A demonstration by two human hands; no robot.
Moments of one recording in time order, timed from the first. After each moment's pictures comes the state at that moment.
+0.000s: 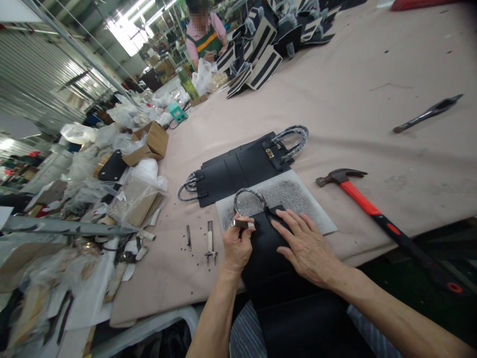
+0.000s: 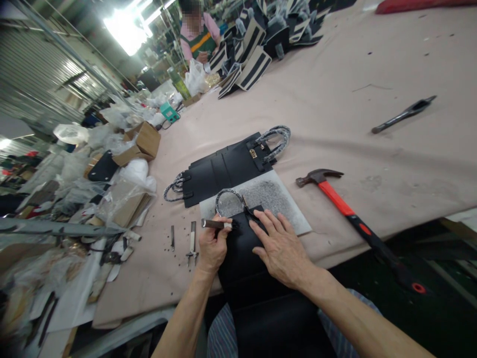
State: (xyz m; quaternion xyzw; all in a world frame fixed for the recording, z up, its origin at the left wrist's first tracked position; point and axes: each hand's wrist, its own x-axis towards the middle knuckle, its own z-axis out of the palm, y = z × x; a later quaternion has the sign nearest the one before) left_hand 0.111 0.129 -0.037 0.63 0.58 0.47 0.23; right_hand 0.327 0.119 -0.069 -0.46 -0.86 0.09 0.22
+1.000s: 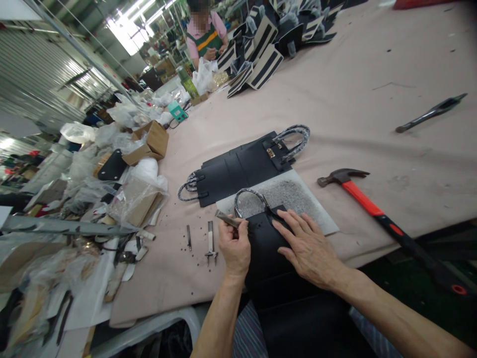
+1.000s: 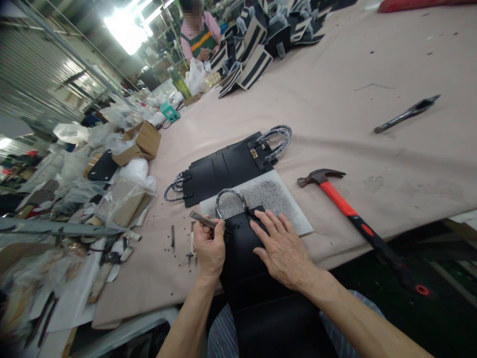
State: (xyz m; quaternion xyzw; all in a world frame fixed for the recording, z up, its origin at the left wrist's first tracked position) left_hand 0.125 0.123 -0.039 0.46 0.68 0.54 0.19; right_hand 0.326 0.119 -0.069 -0.46 -0.85 0.09 0.22
